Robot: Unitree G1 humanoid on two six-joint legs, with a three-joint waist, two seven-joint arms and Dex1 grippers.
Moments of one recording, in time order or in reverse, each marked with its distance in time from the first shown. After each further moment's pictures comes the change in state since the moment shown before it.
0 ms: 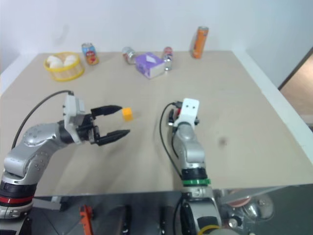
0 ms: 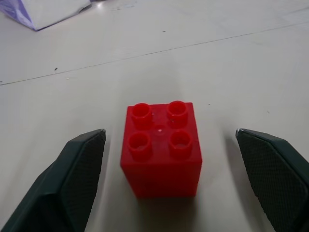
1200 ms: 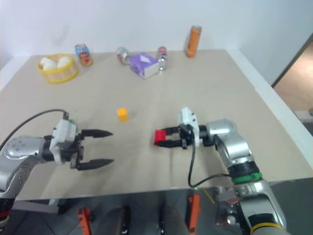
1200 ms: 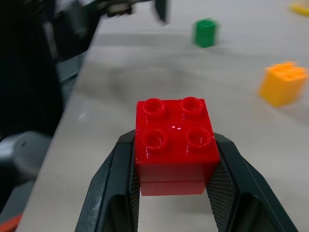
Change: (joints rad) left arm 0.220 0.191 0.052 -0.027 0.018 -0.084 -0.249; right arm 0.012 -0.629 0.321 -0.012 0.286 -0.325 1.721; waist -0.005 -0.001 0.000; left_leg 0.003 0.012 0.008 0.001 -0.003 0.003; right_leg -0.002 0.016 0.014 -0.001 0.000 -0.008
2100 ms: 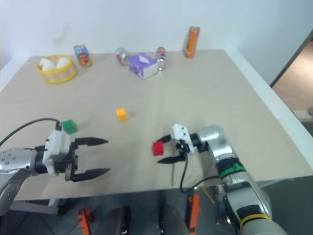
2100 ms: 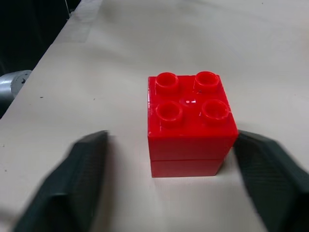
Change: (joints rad) left arm 0.161 0.023 0.082 -0.135 -0.021 0.022 0.085; right arm -0.090 0.091 0.067 0.383 -0.170 -0.289 0.091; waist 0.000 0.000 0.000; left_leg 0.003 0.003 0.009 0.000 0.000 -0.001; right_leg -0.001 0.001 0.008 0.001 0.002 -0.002
